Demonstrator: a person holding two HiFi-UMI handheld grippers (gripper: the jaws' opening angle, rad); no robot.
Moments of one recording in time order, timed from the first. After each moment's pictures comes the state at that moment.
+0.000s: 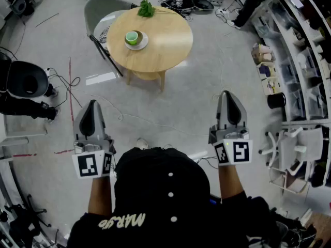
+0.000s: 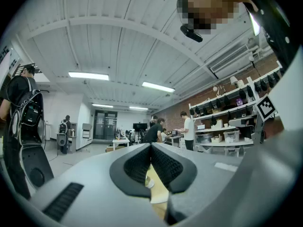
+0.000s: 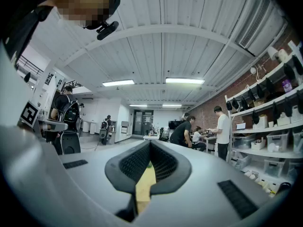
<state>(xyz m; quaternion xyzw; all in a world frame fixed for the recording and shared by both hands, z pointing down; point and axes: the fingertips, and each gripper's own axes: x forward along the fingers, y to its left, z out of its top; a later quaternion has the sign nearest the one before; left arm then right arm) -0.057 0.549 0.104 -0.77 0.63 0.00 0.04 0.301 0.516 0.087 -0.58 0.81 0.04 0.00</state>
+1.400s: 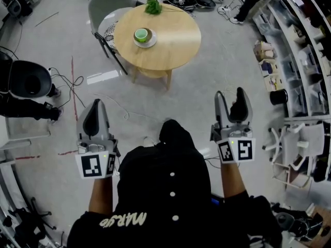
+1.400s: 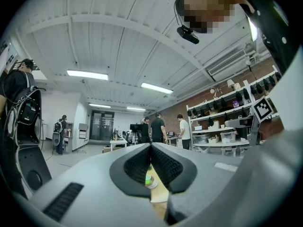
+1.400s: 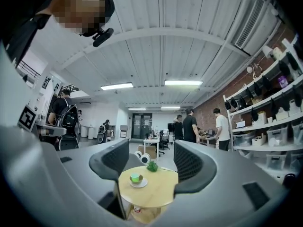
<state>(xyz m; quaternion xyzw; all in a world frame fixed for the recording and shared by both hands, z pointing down) -0.119 0.547 0.113 -0.79 0.61 0.01 0.04 0.237 0.518 0.094 -0.59 0.81 0.03 0.03</state>
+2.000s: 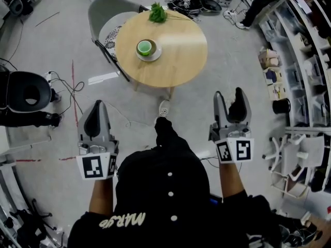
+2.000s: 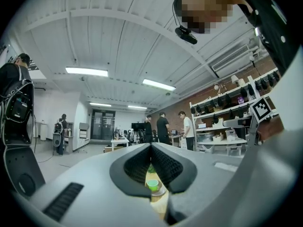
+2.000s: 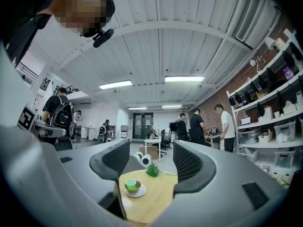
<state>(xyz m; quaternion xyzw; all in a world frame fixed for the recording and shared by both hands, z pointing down) -0.137 0.422 0.131 -0.78 0.63 0.00 0.01 0.211 0.383 0.115 -0.58 0.81 0.03 0.04</state>
